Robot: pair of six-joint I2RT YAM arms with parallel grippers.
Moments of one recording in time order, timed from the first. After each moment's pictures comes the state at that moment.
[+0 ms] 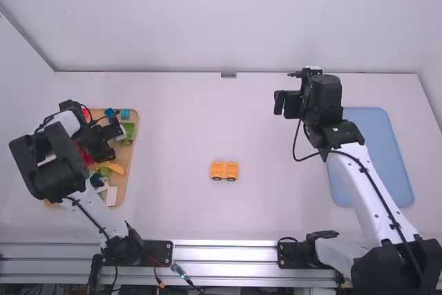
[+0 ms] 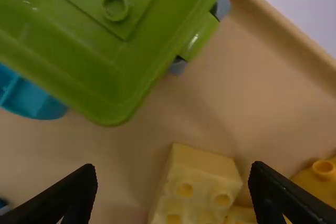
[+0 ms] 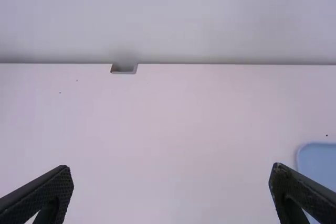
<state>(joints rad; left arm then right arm) 0.58 2.00 1.28 -0.77 0.14 1.48 0.18 1.28 1.06 -0.36 -0.04 0.10</state>
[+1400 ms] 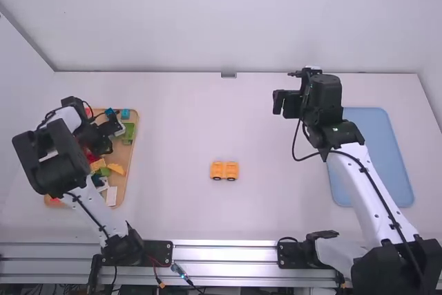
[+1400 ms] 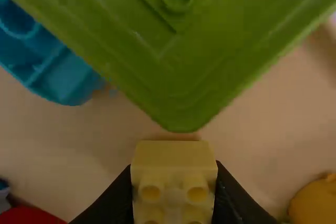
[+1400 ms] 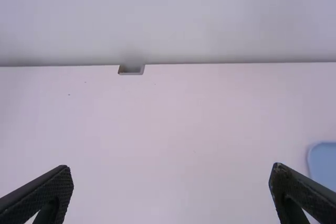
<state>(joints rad) 0.54 2.04 1.38 -0.84 0.08 1.30 0.18 1.28 1.06 -0.35 -0.07 0.13</state>
